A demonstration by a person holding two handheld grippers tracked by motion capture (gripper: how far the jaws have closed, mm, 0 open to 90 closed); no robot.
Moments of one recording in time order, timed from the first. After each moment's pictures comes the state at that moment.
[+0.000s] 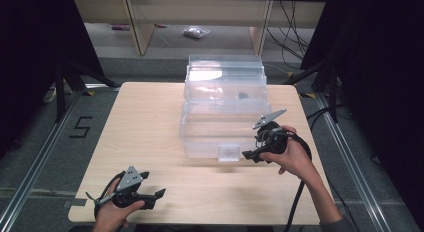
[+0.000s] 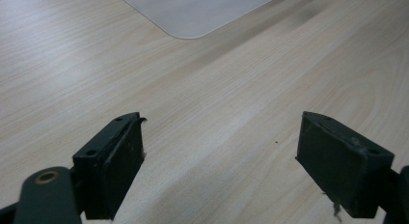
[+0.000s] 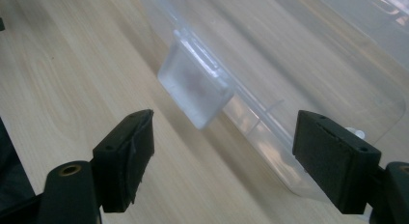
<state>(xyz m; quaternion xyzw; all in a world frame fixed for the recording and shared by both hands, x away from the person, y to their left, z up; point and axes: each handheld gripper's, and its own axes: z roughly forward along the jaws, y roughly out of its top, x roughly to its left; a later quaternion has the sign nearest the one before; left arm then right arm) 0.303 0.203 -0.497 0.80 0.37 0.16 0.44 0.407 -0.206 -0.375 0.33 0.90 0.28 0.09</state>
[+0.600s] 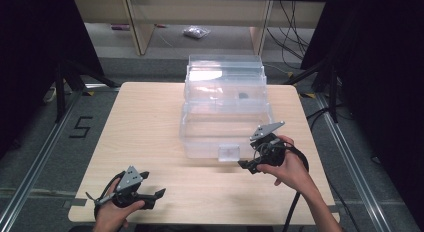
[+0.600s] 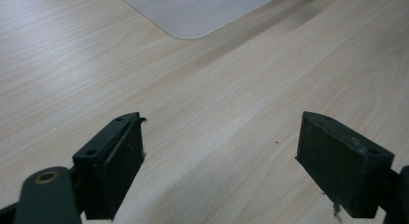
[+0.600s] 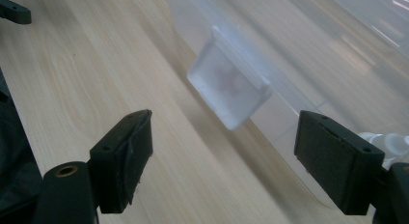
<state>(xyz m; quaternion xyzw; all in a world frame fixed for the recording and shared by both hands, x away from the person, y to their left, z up) 0.303 0.204 -0.497 0.80 0.37 0.17 0.44 0.382 -0.198 -0.390 0.30 0.90 0.31 0.10</state>
